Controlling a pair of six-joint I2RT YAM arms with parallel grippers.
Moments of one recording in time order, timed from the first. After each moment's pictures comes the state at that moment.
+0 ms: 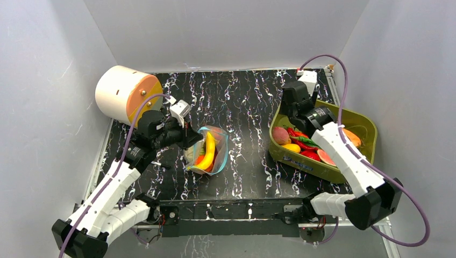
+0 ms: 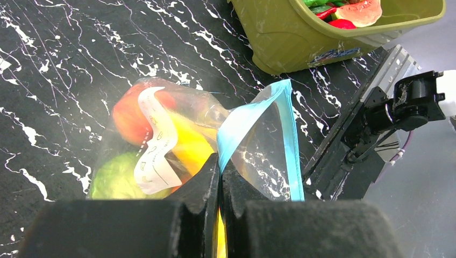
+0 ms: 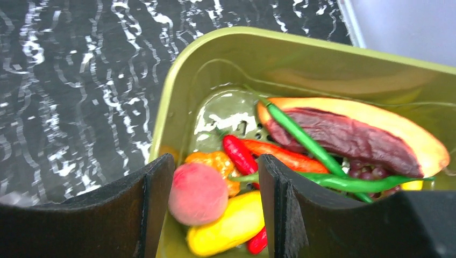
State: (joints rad) left arm -0.46 0.88 0.85 -0.42 0.48 -0.15; right arm 0.45 1.22 1.26 -0.74 0.59 0.42
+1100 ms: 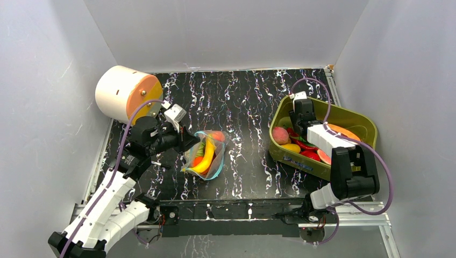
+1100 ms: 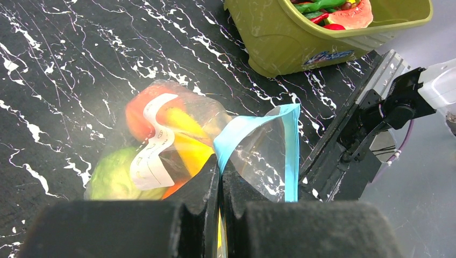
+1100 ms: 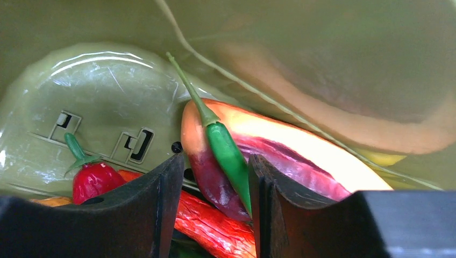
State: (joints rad) left arm -0.46 0.78 0.82 -0.44 0.47 -0.16; right arm 0.11 1.46 0.81 -0.11 0.39 -0.24
